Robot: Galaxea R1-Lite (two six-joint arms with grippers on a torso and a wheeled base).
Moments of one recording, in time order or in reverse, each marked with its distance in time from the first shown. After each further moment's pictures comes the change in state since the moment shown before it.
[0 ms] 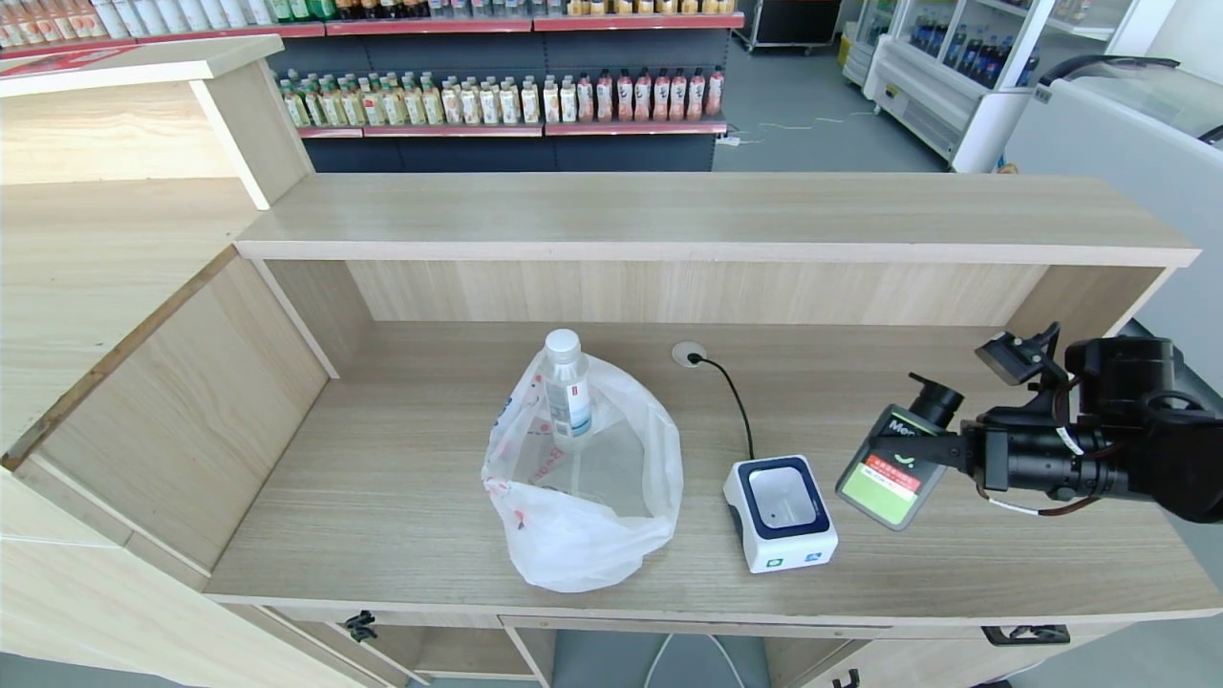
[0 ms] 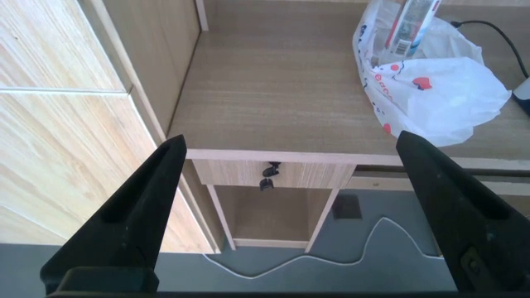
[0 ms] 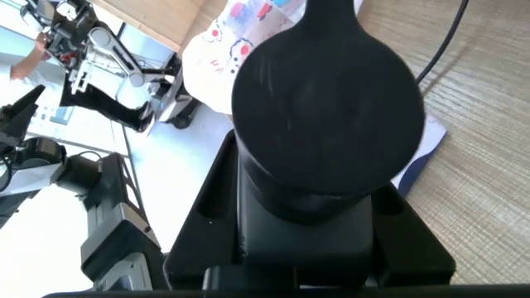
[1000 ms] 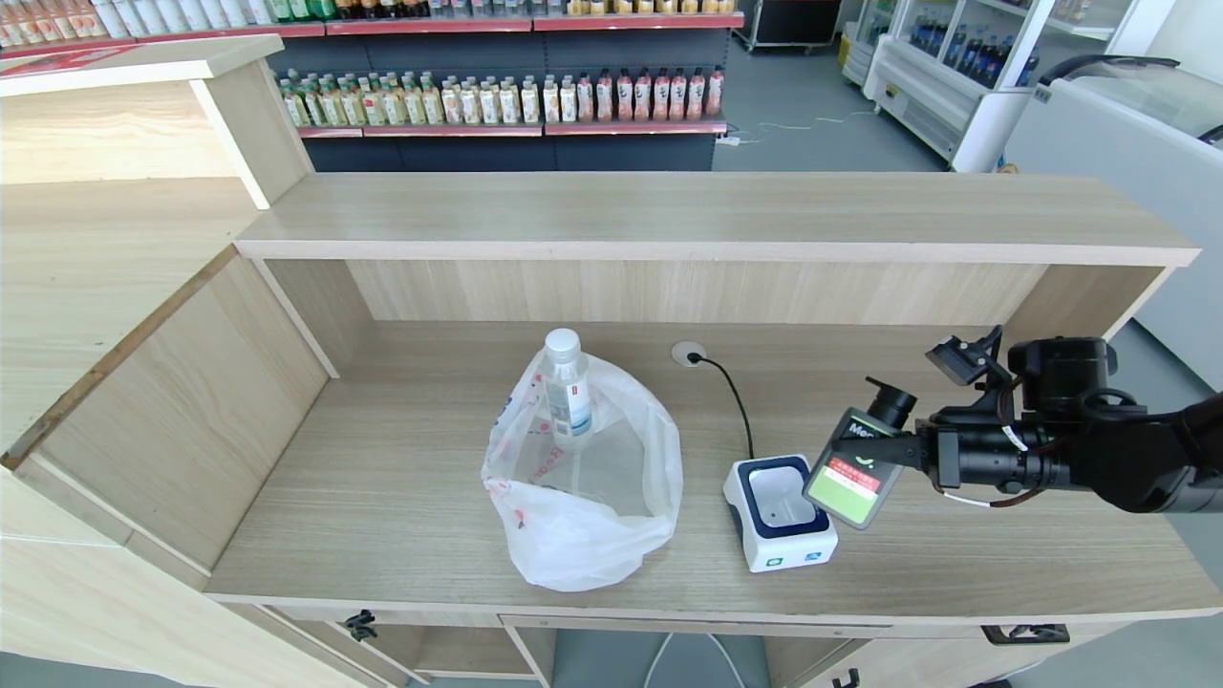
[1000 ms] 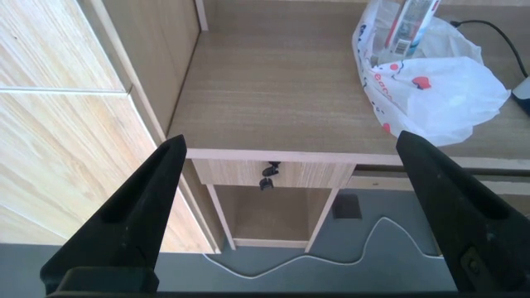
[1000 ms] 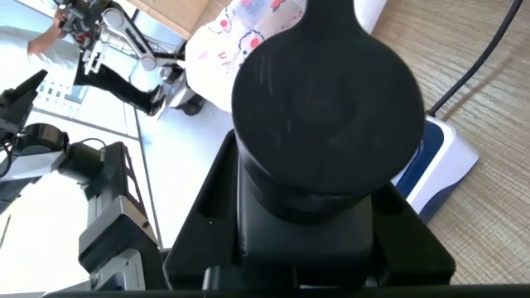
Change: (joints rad) left arm 0.000 0.000 0.000 0.000 0.000 0.000; right arm 0.076 0.089 -0.065 -0.020 0.000 -0.001
